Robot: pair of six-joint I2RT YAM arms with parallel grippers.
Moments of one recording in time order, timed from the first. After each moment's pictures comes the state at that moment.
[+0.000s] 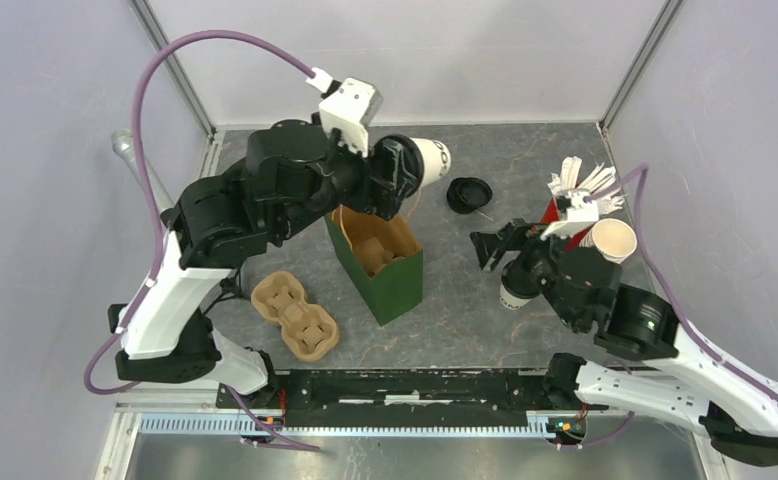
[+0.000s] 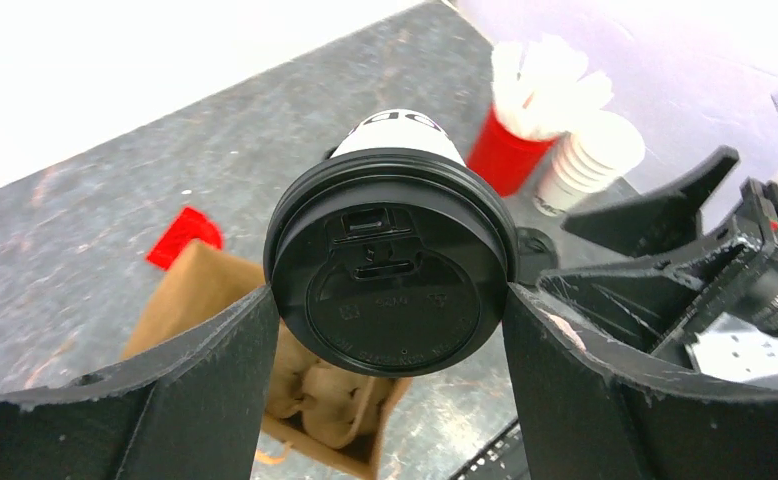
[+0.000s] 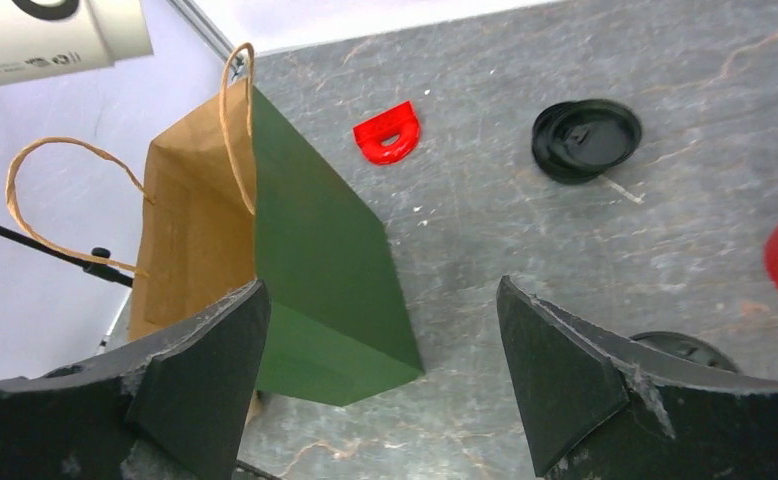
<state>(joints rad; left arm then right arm) -1.11 1.48 2.28 -1.10 -0.39 -0.26 1.07 0.66 1.01 -0.55 0.69 0.54</state>
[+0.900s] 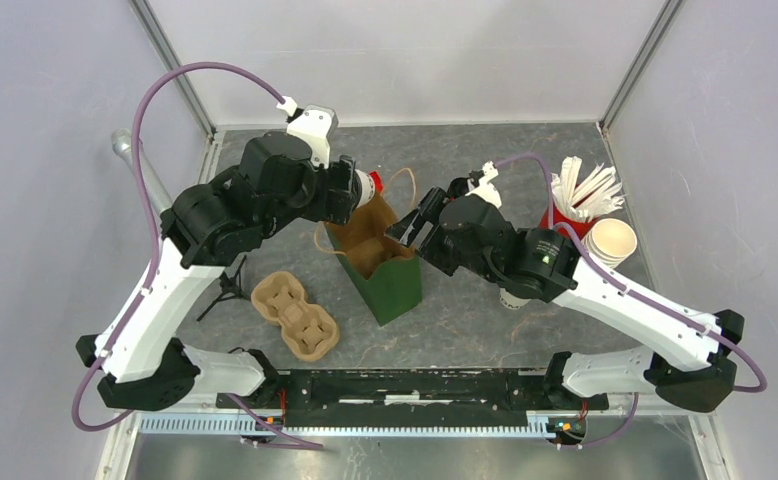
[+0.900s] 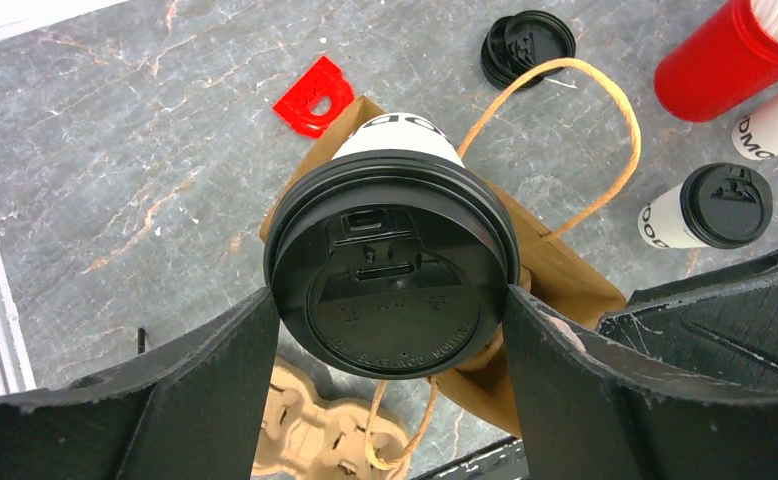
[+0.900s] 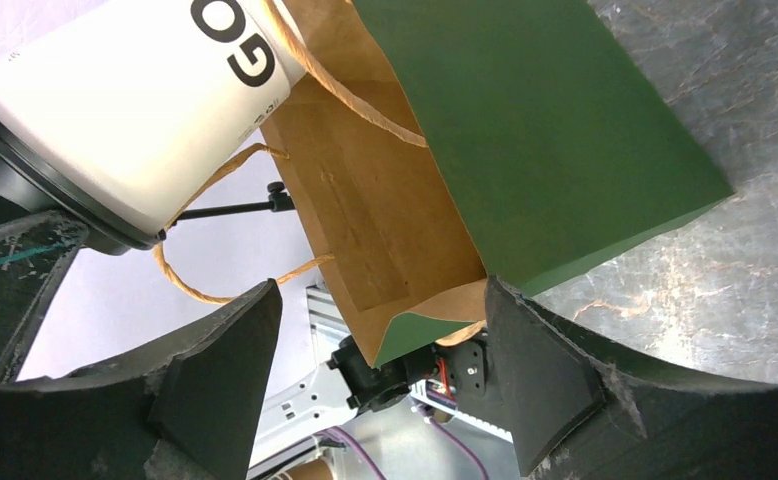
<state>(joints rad) -0.83 1.28 1.88 -1.16 -0.40 -0.27 1.07 1.23 1.39 -0.74 0.38 1.32</state>
